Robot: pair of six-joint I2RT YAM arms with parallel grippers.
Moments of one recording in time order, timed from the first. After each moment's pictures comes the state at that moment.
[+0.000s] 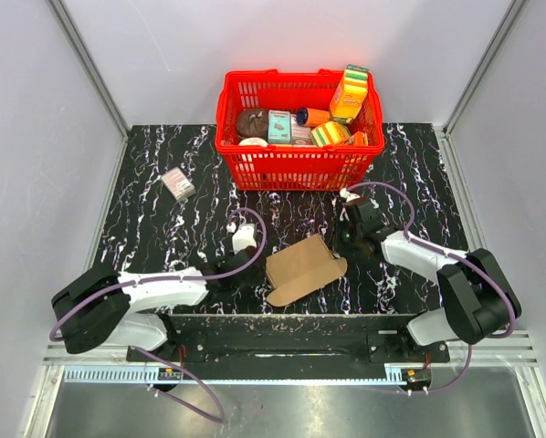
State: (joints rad) left arm -1.01 1.30 0.51 -0.04 -0.42 -0.87; right arm 0.46 1.43 0.68 -0.12 -0.14 0.44
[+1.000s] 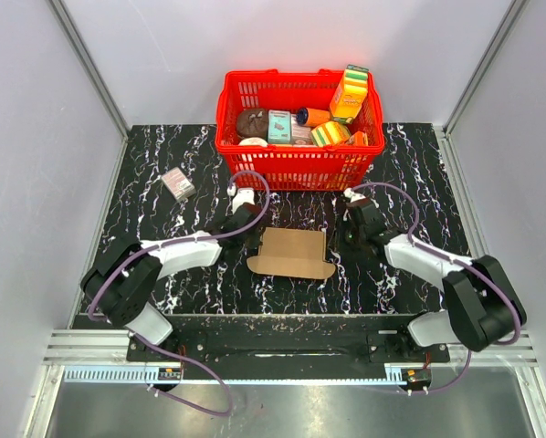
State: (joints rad) left arm -0.73 1.56 0.78 -0.04 -0.36 -0.61; right arm 0.46 1.41 0.66 -0.11 -0.12 0.46
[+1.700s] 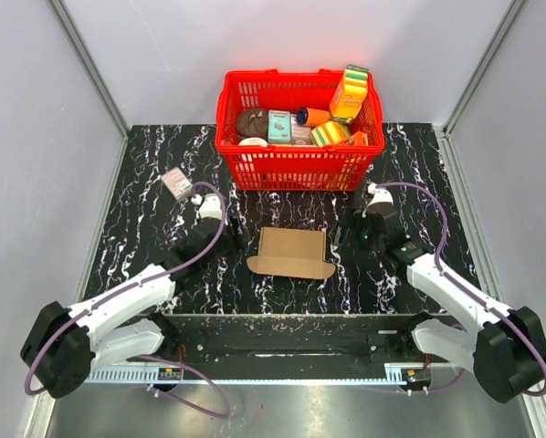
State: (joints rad) left arm -0.69 1.05 0.54 -0.08 -0.32 -0.59; right arm 0.44 1.07 0.60 -0.16 0.06 0.48
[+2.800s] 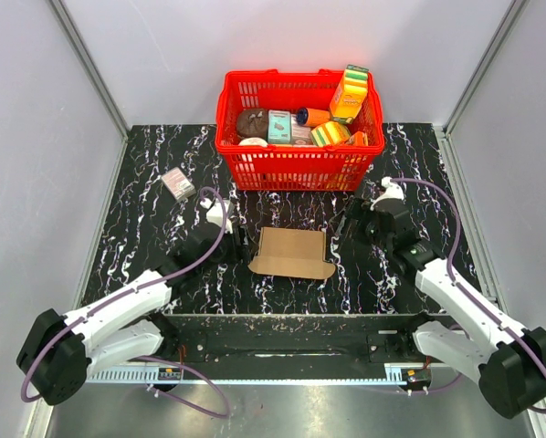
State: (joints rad) left arm -0.69 0.98 0.50 -0.05 -0.10 -0.51; right arm 0.44 0.97 0.65 -0.20 0.06 0.64
